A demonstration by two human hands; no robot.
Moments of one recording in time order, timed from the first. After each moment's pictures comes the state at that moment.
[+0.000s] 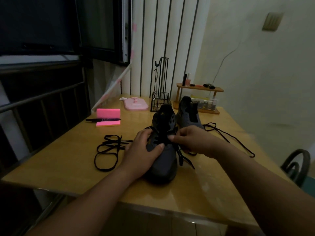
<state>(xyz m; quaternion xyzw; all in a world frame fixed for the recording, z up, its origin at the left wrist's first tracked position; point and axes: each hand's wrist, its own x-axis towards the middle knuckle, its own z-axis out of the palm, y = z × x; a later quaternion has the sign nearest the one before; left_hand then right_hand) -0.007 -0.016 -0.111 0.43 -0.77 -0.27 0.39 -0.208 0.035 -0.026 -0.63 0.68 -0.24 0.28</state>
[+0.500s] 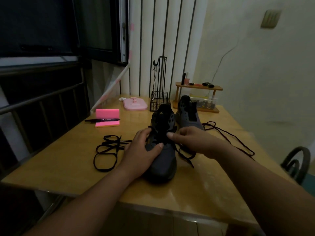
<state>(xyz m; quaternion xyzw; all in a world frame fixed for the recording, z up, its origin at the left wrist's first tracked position) -0.007 -0.018 -0.114 0.42 -0.76 -0.30 0.40 -0.214 0.036 -0.030 -0.61 0.68 -0.25 0.31</state>
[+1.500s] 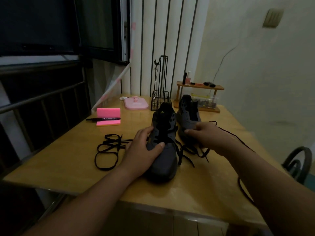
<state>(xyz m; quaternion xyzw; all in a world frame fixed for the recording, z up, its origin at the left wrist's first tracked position) -0.005 -0.022 -0.117 0.41 -0.76 -0.31 0.39 -0.247 0.034 -0.032 -0.56 0.74 -0.30 0.22</state>
